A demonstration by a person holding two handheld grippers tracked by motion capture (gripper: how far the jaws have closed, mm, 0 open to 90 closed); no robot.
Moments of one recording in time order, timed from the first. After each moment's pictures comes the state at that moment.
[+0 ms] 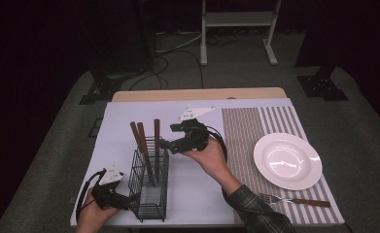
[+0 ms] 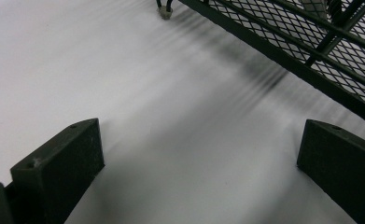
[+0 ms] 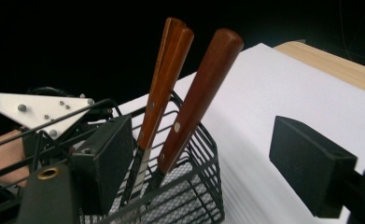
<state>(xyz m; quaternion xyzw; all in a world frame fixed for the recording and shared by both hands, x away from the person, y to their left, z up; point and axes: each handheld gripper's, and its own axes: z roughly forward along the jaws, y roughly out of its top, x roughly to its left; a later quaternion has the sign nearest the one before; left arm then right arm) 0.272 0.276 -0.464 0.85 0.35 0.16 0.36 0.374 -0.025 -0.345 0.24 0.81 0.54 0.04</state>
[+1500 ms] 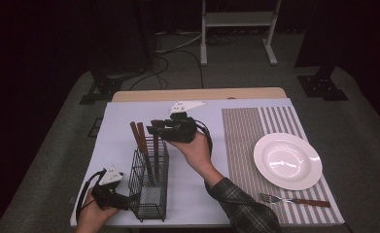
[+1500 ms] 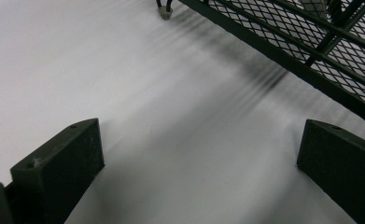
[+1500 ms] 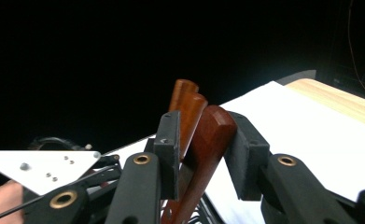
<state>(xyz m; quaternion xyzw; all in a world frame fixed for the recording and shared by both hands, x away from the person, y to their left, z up) 0.272 0.277 -0.463 0.85 0.35 0.16 0.35 0.387 0.004 -0.336 0.23 0.77 0.60 0.03</state>
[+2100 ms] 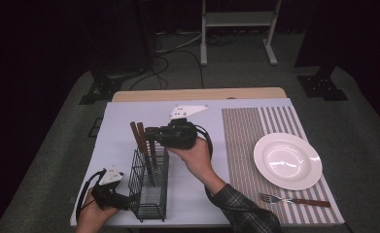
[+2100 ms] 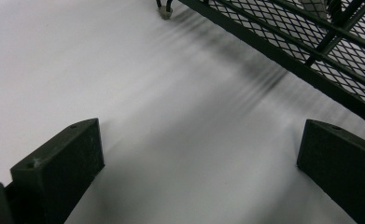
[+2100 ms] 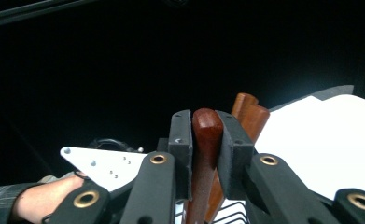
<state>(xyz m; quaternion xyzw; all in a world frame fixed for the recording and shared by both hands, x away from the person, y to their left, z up) 0.272 0.276 -0.464 0.85 0.35 0.16 0.36 0.362 0.002 -0.326 0.18 0.76 0.62 0.00</state>
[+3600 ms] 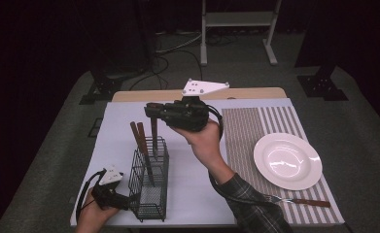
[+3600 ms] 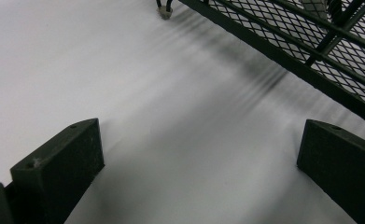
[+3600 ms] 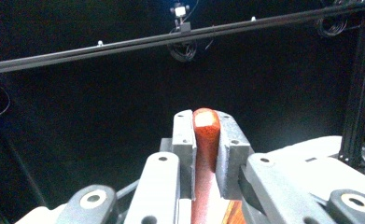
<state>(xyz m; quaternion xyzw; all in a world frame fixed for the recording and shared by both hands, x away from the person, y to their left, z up) 0.272 0.276 -0.464 0.85 0.35 0.16 0.36 0.349 -0.027 -0.245 0.15 0.71 0.68 0.03</state>
